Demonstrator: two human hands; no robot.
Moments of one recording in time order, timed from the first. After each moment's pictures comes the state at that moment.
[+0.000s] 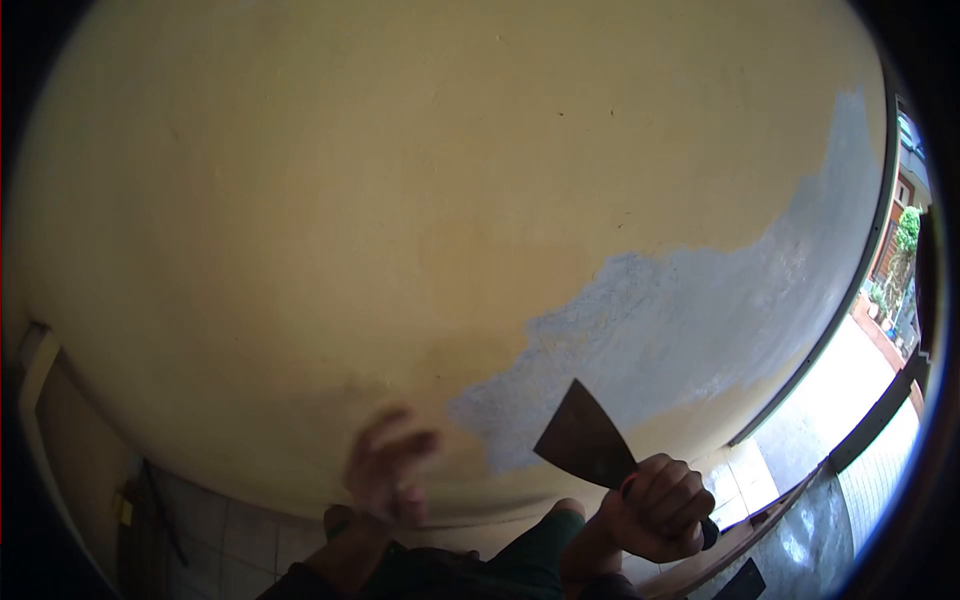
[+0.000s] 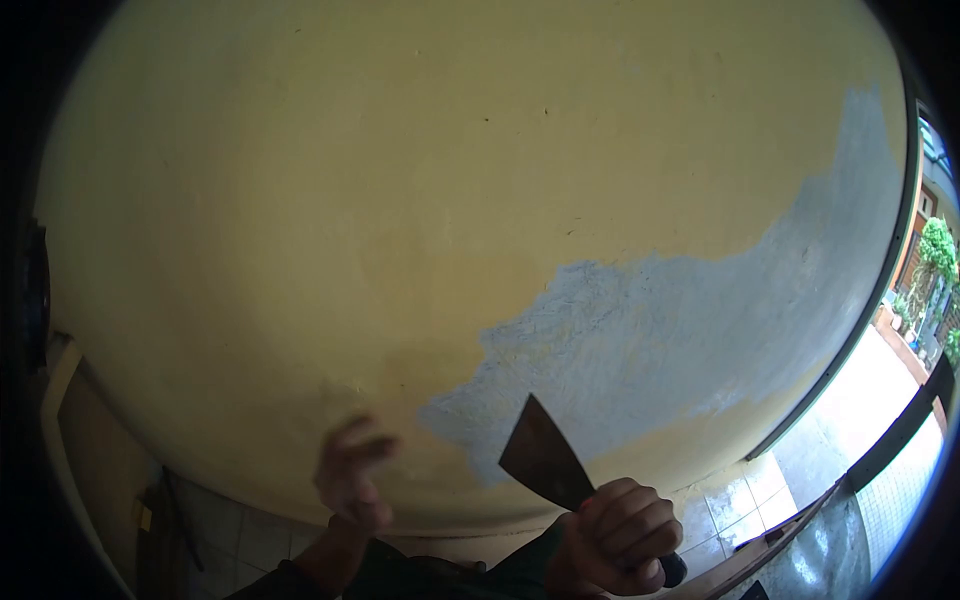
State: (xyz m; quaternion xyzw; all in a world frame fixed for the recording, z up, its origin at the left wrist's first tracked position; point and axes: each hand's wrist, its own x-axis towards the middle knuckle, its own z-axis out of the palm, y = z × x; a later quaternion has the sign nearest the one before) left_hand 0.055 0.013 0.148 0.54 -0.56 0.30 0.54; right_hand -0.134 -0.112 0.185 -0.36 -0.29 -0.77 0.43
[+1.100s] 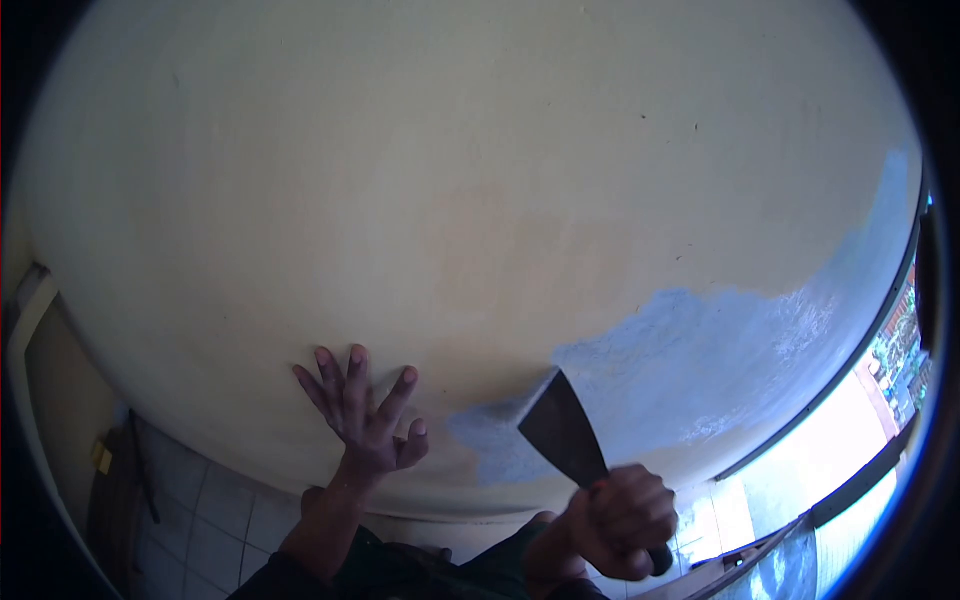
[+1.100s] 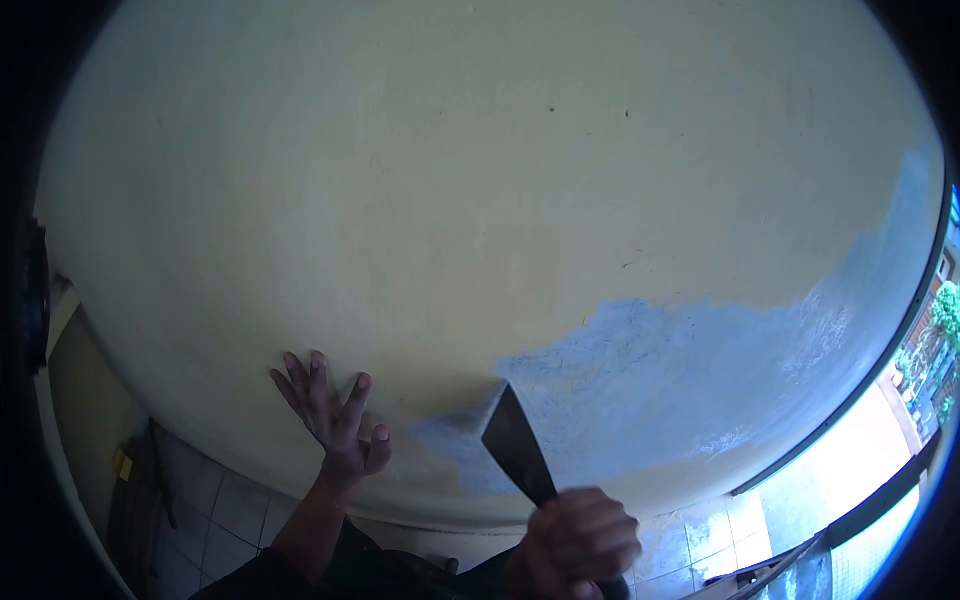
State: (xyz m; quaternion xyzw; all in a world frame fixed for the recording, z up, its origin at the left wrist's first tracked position) left_hand 0.118 -0.027 0.129 0.65 -0.45 0.52 0.33; right_hand -0.080 -0.133 0.176 -0.35 -0.33 -0.77 0.42
